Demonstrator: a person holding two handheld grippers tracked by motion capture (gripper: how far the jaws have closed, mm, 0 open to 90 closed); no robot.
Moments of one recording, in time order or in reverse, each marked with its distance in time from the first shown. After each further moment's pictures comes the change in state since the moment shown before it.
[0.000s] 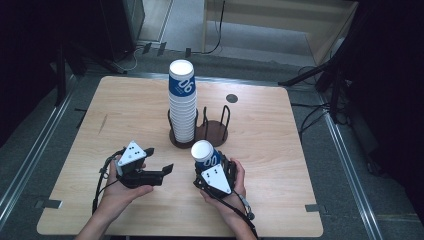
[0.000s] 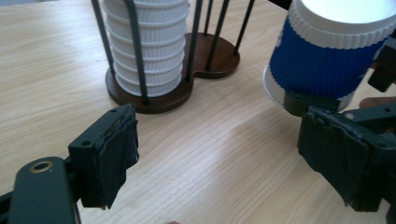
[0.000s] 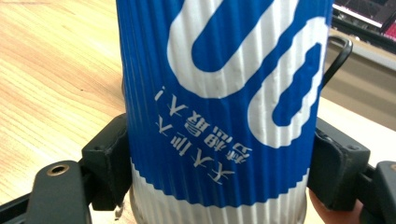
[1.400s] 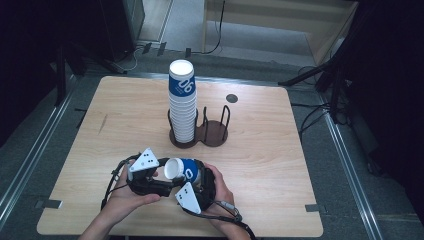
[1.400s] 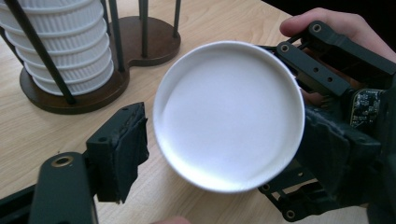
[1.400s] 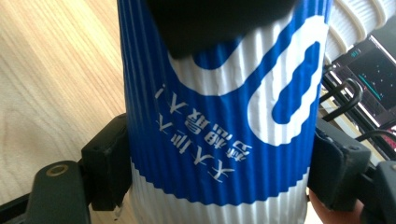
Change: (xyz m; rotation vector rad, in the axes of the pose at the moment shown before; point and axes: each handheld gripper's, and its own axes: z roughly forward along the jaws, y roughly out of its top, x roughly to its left) left arm -0.025 -0.001 0.009 0.080 -0.167 0.080; right arm 0.052 -0.006 -0.003 -0.075 0.083 -0.438
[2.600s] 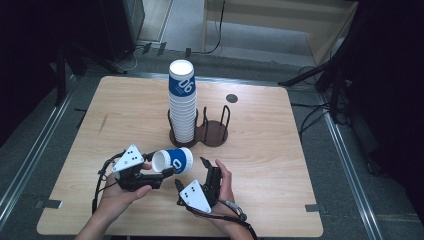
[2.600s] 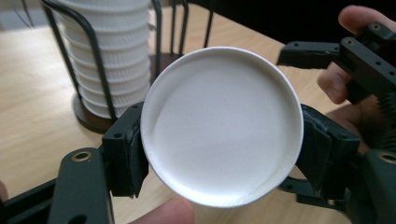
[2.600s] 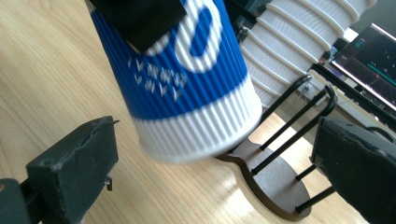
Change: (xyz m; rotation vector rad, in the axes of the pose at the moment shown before) left arm 0.021 -0.008 -0.019 -0.176 0.068 -0.002; right arm -0.018 0.012 -0.015 -0.066 0.016 0.170
